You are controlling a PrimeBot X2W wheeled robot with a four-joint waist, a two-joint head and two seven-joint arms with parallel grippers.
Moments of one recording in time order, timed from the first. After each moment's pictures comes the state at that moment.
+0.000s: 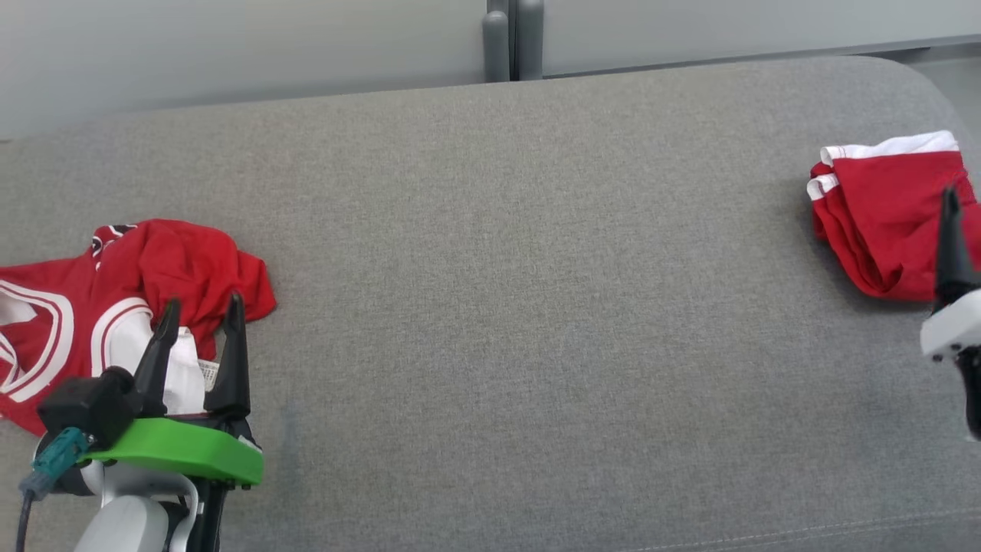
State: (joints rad) left arm -0.10 0.27 -0.26 0.06 -0.62 0.09 -0.24; right arm -0.27 -0.53 0.22 0.35 0.63 -0.13 -0.26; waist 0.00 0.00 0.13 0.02
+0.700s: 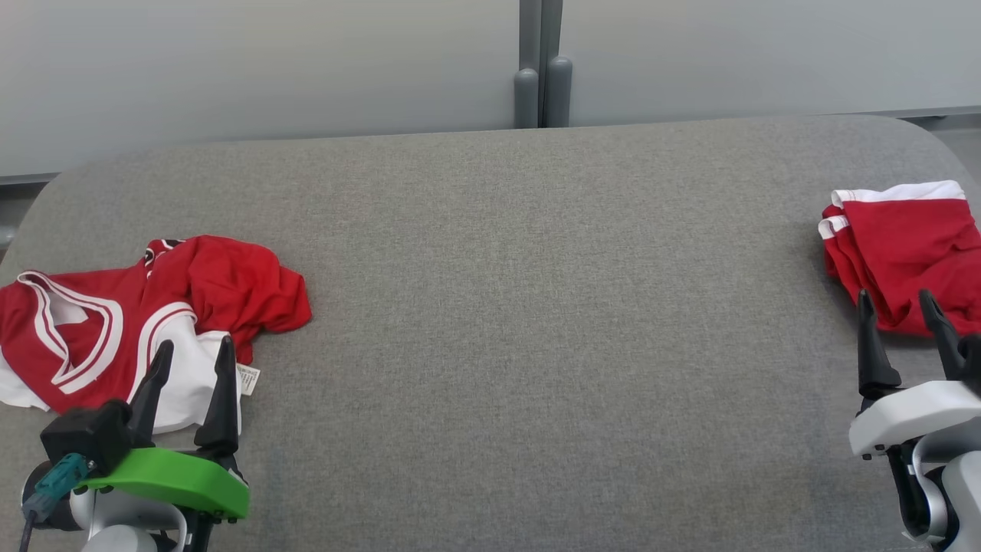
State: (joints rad) left arm -0.05 0.30 -0.26 0.14 -0.60 0.06 -0.24; right arm -0.03 -0.36 0.18 0.23 0.40 -0.13 -0.26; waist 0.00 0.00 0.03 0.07
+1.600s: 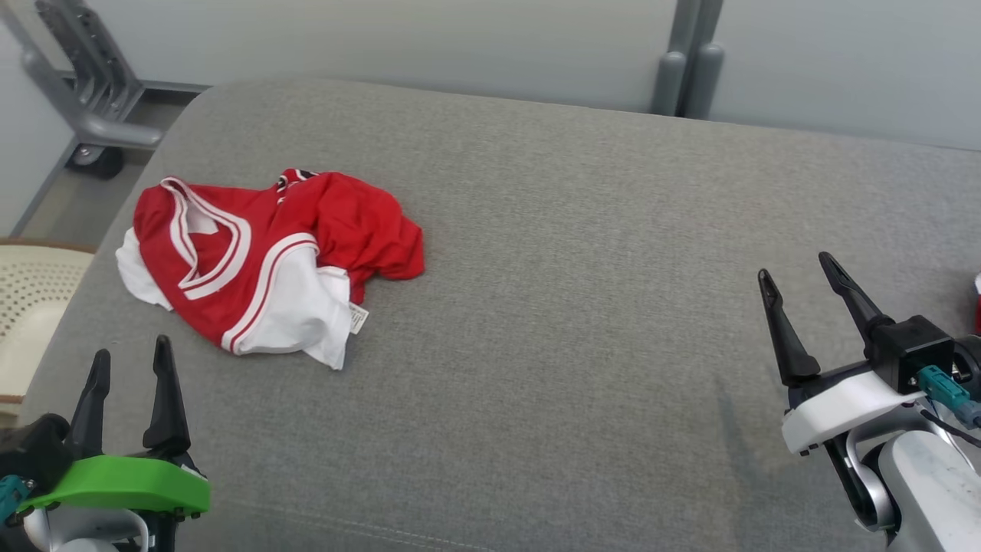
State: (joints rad) left arm -0.01 0.25 -0.11 0.12 -0.60 0.08 -0.25; right arm -0.08 -0.34 0.31 0.11 0.24 -0.07 -0.25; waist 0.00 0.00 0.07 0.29
